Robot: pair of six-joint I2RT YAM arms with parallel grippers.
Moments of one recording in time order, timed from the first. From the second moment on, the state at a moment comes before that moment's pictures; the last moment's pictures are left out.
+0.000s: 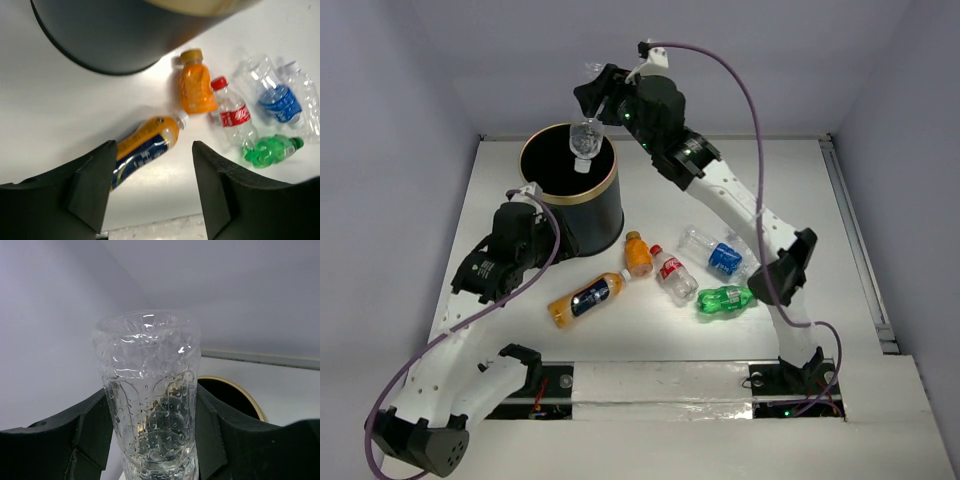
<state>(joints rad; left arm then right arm) -0.34 0.86 0.99 -0.78 -0.03 -0.56 0.81 2.05 2.38 -0.20 0.22 0.57</state>
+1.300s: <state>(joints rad) -0.58 1.36 0.95 -0.75 0.09 -0.27 0.81 1.22 1.11 -0.07 0.03 0.54</state>
